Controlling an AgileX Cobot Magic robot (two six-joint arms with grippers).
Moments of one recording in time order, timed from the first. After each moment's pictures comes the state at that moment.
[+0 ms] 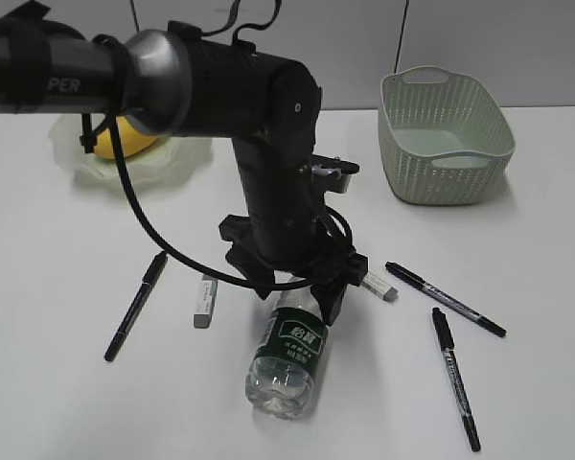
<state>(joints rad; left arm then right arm) -0.81 2.18 -1.65 -0.12 1.05 -0.22 0.18 0.13 -0.50 -0.04 1.04 0.00</state>
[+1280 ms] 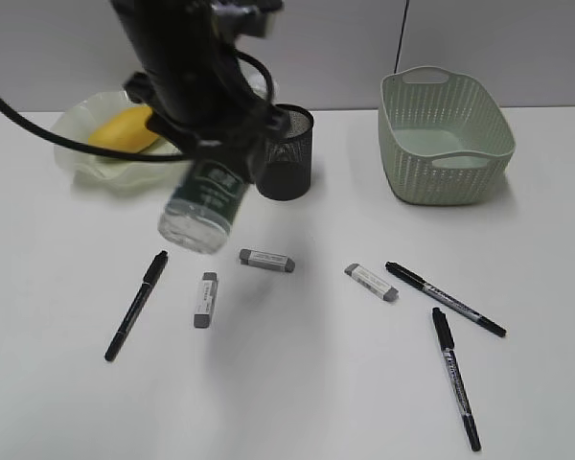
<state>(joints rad) -0.66 1.87 -1.64 0.06 1.08 -0.22 0.18 0.13 -0.50 -0.04 1.04 0.00</state>
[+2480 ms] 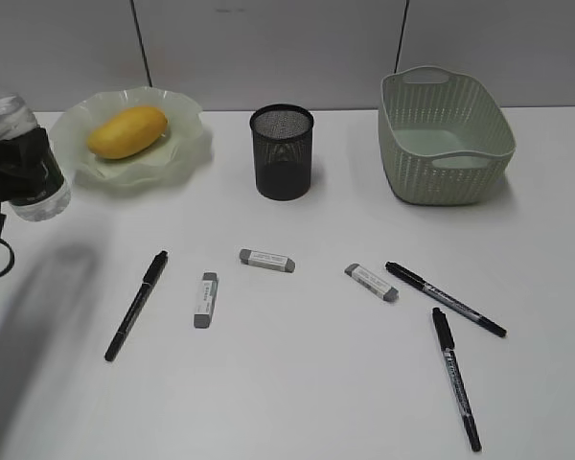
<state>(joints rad) -0.08 1.76 -0.45 0.09 -1.13 -0.06 0.18 0.13 -0.50 -0.04 1.04 0.00</state>
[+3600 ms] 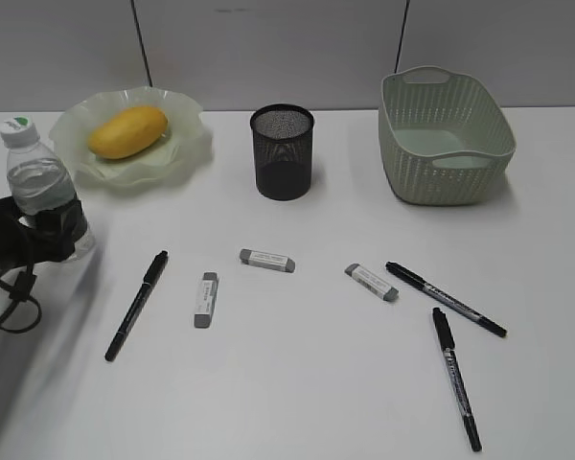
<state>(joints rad) -0.08 2.02 -0.46 0.11 -1.22 -0.05 0.18 0.13 -0.50 -0.04 1.04 0.00</state>
